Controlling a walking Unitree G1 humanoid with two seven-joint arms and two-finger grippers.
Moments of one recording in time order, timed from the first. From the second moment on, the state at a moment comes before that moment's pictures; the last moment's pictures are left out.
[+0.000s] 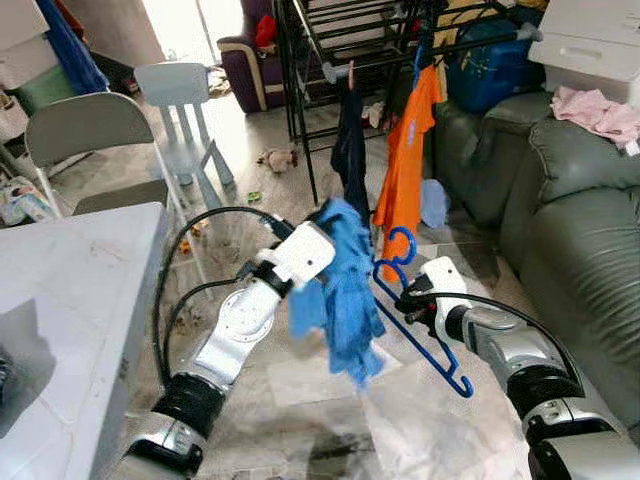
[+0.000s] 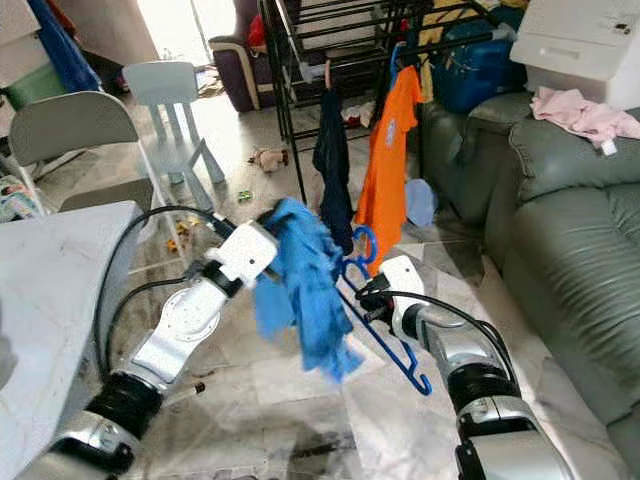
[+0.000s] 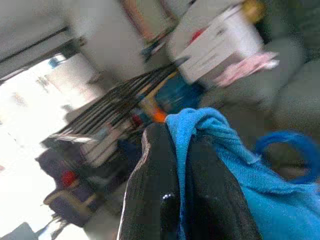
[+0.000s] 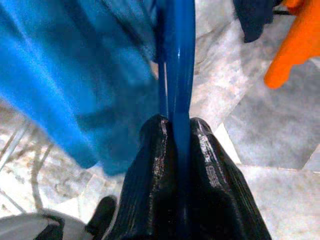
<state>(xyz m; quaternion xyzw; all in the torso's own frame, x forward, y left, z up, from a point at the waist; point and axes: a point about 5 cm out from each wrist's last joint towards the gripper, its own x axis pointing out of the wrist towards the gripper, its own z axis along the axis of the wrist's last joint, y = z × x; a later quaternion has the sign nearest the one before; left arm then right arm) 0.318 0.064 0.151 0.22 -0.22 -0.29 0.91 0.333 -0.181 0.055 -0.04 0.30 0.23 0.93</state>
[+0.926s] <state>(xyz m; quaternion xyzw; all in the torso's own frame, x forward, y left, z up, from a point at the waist) 0.273 0.071 0.072 0.12 0.00 -0.46 0.88 0.389 -0.177 0.175 0.38 -0.01 0.14 0.92</state>
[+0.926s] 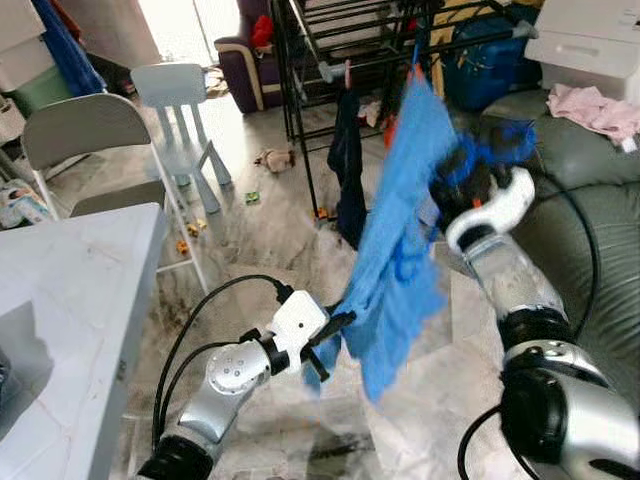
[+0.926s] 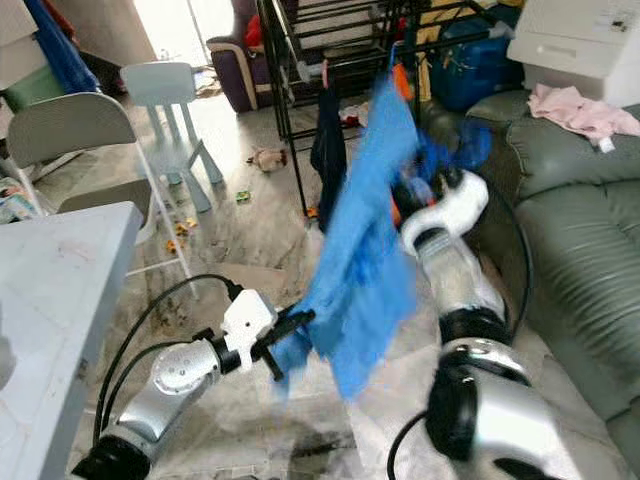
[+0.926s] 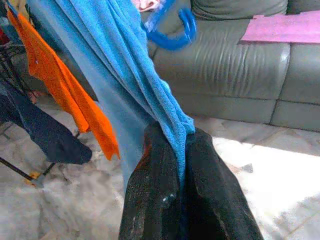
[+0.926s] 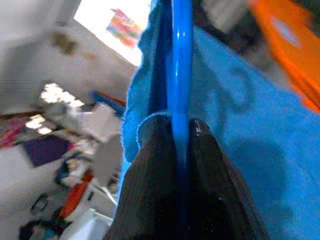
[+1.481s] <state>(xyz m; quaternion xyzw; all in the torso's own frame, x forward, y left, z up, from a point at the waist) 0.270 0.059 0.041 0.18 0.06 -0.44 0.88 0.355 -0.143 0.180 0.08 -0.07 0.26 0.96</state>
